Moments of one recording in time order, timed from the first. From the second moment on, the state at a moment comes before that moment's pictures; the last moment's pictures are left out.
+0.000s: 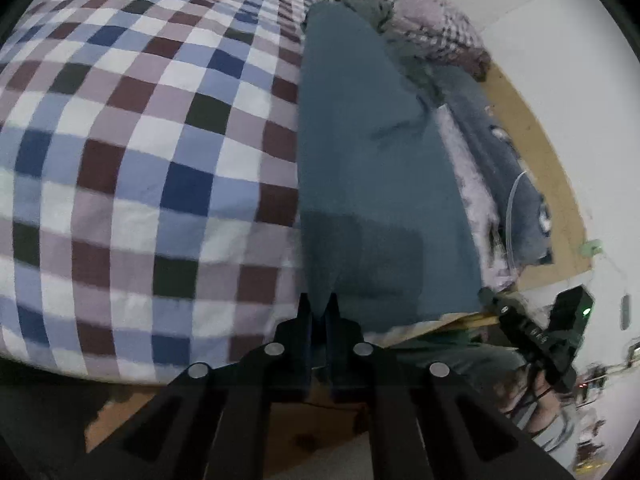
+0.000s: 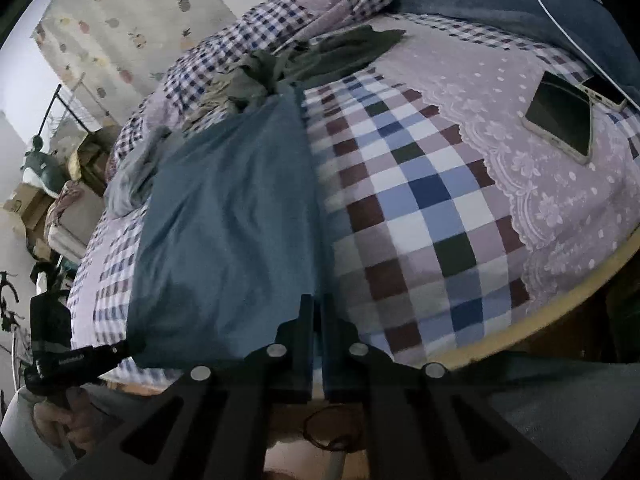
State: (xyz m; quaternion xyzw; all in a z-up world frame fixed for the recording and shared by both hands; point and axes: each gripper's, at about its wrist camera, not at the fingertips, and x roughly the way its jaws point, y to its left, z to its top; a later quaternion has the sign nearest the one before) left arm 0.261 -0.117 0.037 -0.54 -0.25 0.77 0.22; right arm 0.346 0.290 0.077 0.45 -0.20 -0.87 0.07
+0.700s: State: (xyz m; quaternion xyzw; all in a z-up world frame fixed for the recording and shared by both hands) left arm 0.248 -0.168 0.062 -0.48 -0.31 0.81 0.15; right arm 0.308 0.304 0.094 0.42 -0.19 -0.89 0.04
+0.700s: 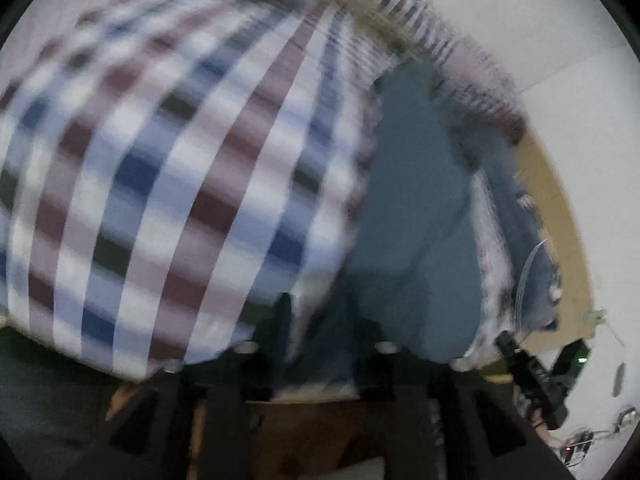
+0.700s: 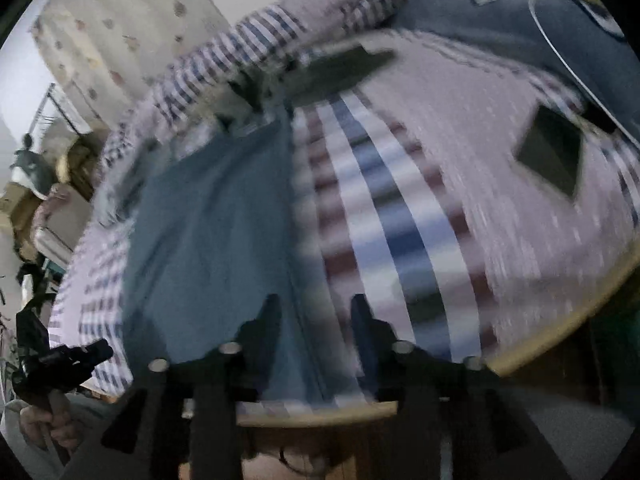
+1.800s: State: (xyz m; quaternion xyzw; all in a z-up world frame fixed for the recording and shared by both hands) left arm 0.002 -0.072 0.061 -0.38 -0.17 0.88 0.22; right arm 0.020 0.295 0.074 0.42 -0.18 -0.87 0.20
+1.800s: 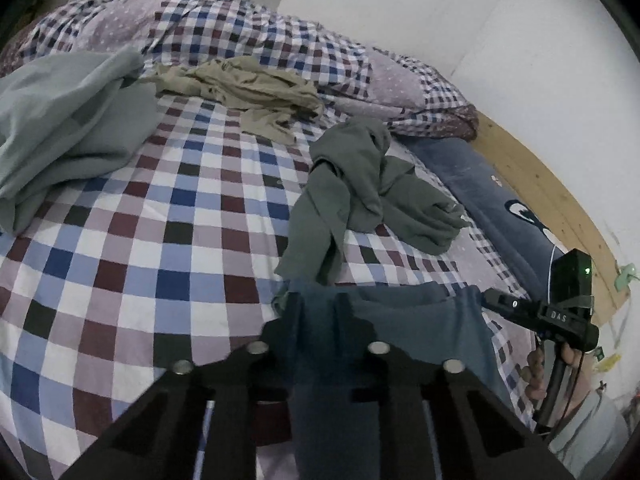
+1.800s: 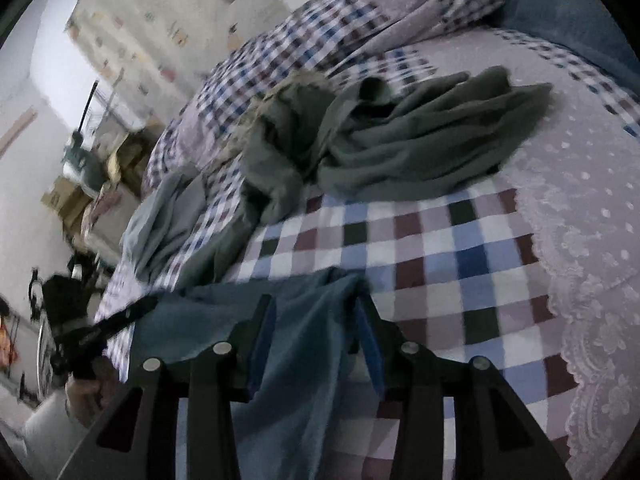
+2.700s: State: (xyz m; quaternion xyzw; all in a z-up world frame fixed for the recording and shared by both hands) left arm -0.011 -0.115 0.040 -0.37 -0.32 0.84 0.24; right arm -0.005 0.326 0.053 0.40 -0.23 -0.88 0.07
